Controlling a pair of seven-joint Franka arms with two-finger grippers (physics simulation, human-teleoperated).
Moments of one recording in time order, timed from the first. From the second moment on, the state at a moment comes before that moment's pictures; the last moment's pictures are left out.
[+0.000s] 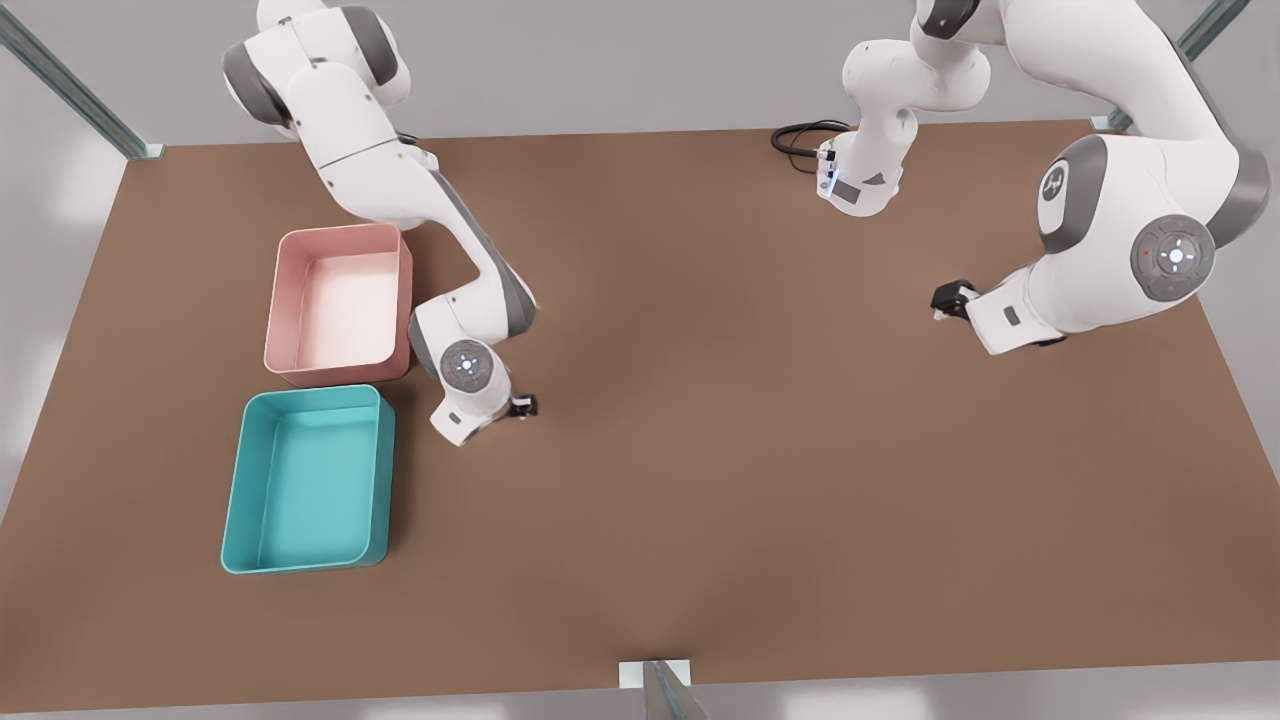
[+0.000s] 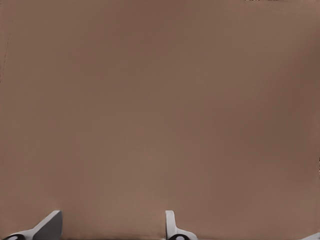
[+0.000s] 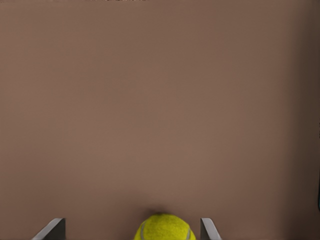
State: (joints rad) left arm -0.19 0.28 0.07 -1.27 -0.04 1.25 0.23; right arm 0.46 0.48 0.00 -1.87 -0.03 2.23 0.47
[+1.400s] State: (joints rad) left arm -0.19 0.28 0.07 -1.27 -0.04 1.22 -0.29; right arm 0.42 0.39 -0.01 -2.23 -0.05 2.63 0.73
